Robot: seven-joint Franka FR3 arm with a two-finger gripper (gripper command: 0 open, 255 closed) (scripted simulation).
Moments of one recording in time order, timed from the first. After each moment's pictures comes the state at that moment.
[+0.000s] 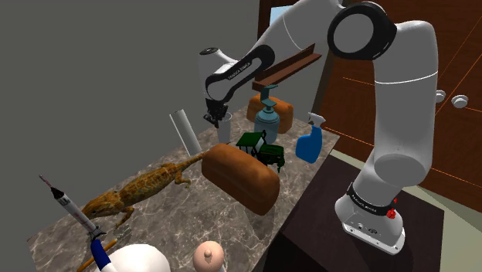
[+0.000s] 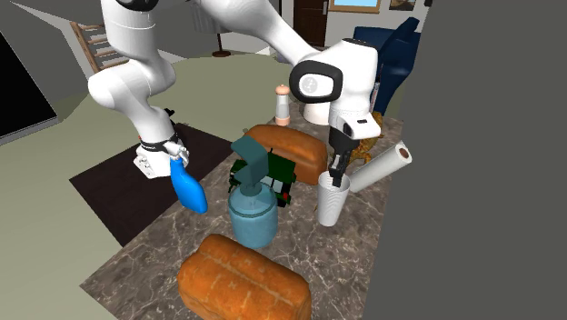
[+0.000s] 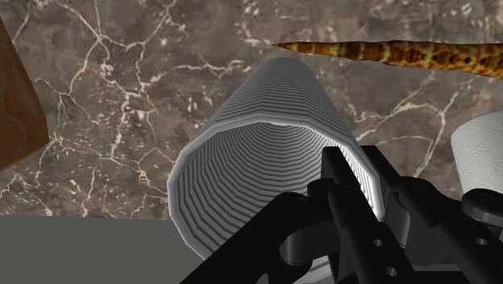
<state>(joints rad) 0.05 0.43 0.14 -1.83 -0.22 2.29 0.30</state>
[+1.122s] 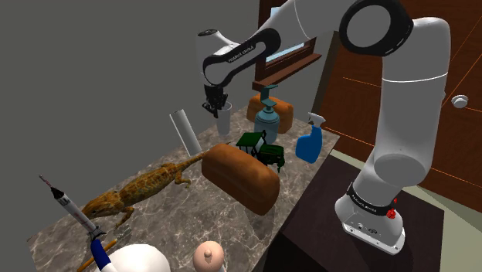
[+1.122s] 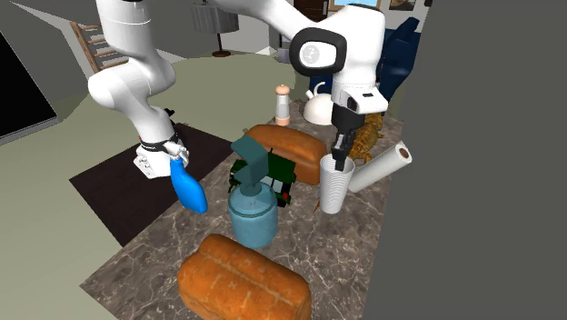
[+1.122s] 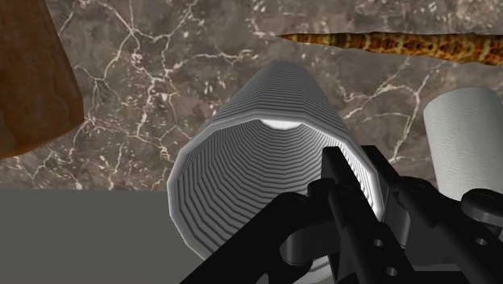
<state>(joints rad) 0.05 0.35 0.15 -1.79 -0.20 2.17 0.27</state>
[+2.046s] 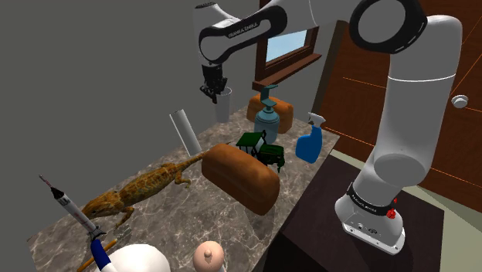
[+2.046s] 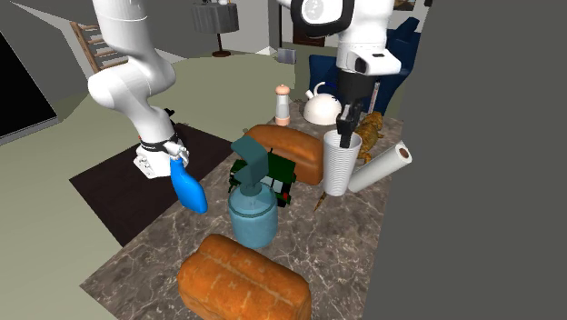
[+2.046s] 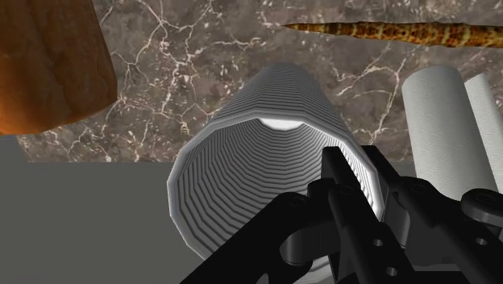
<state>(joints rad) 0.04 0.29 0.16 -1.68 -0.17 2.01 0.24</state>
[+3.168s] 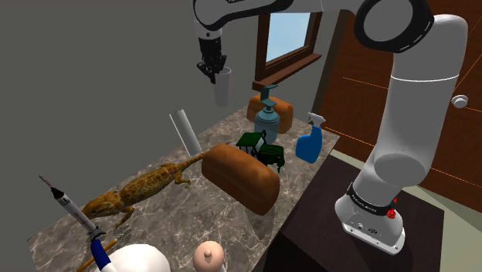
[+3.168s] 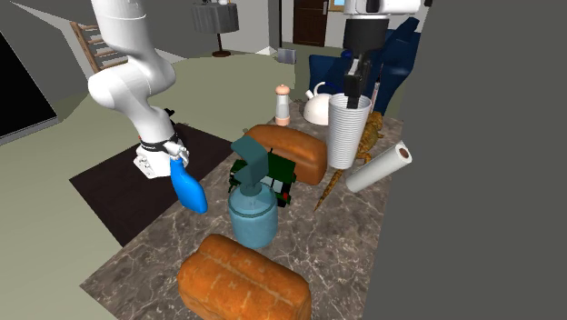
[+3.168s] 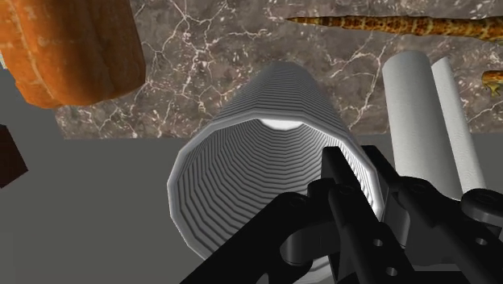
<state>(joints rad) 0.05 0.27 0.17 -1.49 -0.16 1.79 0.21</state>
